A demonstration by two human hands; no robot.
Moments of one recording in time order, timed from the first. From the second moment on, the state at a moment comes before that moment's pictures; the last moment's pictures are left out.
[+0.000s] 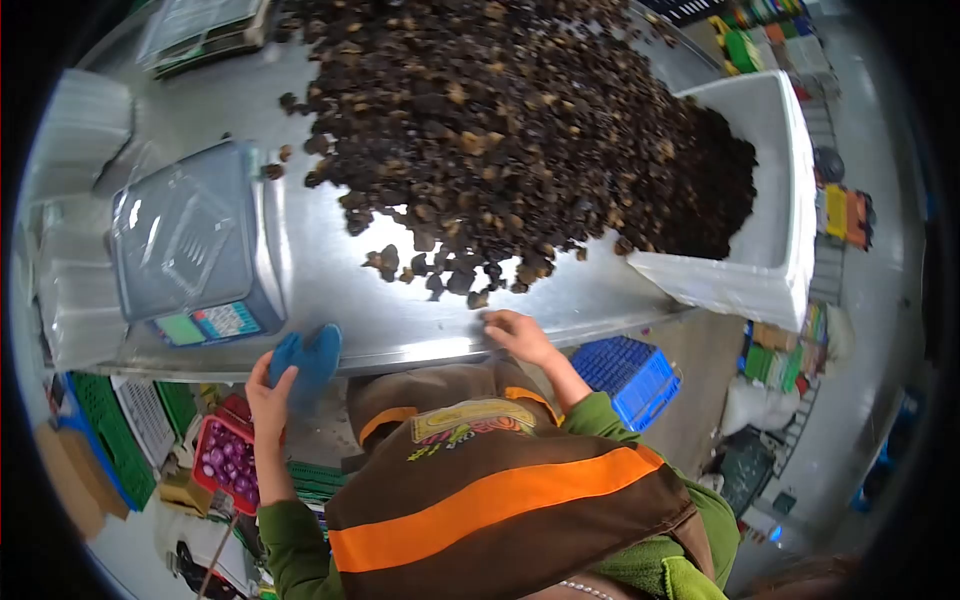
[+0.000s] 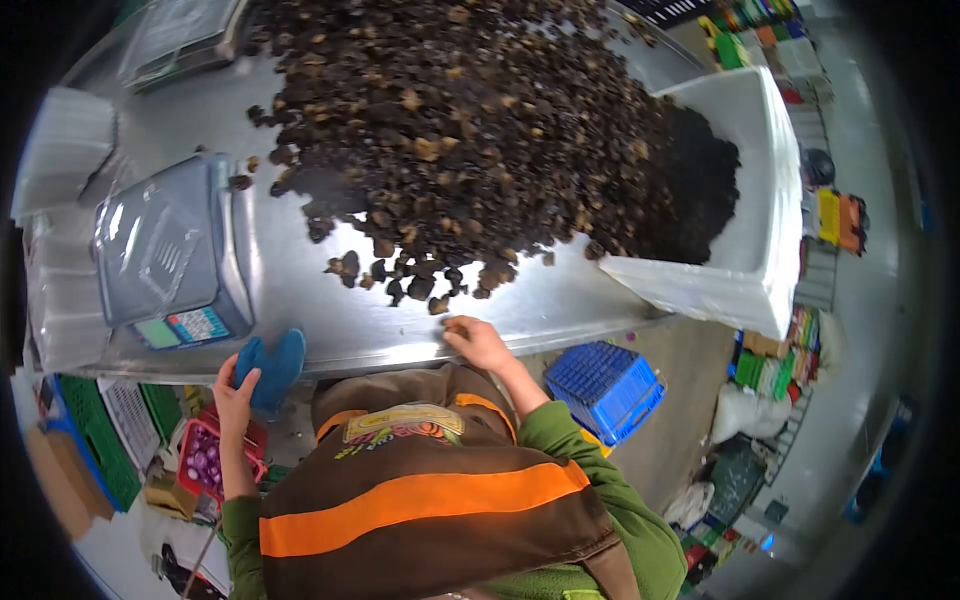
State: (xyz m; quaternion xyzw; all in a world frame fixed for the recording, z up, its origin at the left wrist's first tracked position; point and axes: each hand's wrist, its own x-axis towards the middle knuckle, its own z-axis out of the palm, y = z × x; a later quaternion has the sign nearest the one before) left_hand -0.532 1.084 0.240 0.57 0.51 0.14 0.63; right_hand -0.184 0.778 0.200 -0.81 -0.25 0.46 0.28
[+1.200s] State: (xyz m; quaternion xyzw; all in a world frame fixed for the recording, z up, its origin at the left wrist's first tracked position) left_hand -0.203 1.085 0.210 0.94 0.11 -0.06 0.31; right_hand -0.110 0.919 0.167 -0.86 -0.06 0.22 0.45
